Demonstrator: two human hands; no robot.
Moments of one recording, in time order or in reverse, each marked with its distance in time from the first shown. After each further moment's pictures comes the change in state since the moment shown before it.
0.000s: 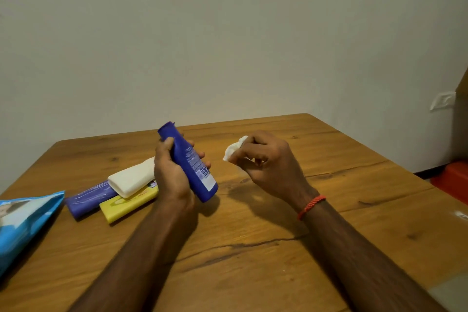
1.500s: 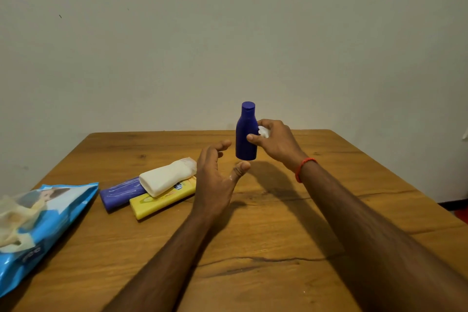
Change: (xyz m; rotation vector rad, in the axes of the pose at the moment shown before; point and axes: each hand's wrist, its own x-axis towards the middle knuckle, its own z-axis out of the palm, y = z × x) left_hand 0.019 -0.022 -0.014 0.762 -0.271 0.518; right_hand 0.087 0.038 0.042 0.234 -0.211 0.660
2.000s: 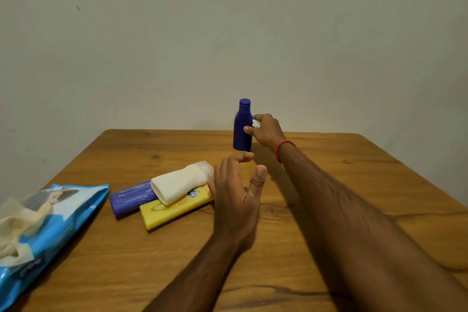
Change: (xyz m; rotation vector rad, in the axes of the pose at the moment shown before) left_hand -0.005 -0.013 0.016 0.117 0.145 0.015; right_hand 0.109 0.021 0.084 0.004 -0.063 0.082
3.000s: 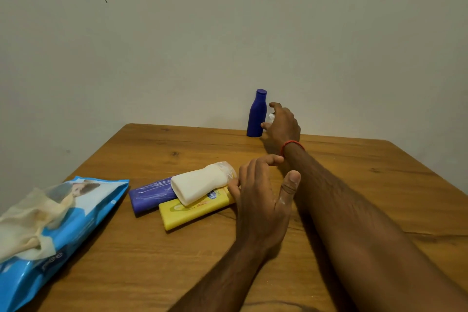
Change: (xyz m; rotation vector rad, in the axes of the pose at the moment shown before) left_hand 0.003 0.001 0.005 0.090 -0.012 0.008; right_hand 0.035 0.008 0.036 -0.257 0.295 -0.099
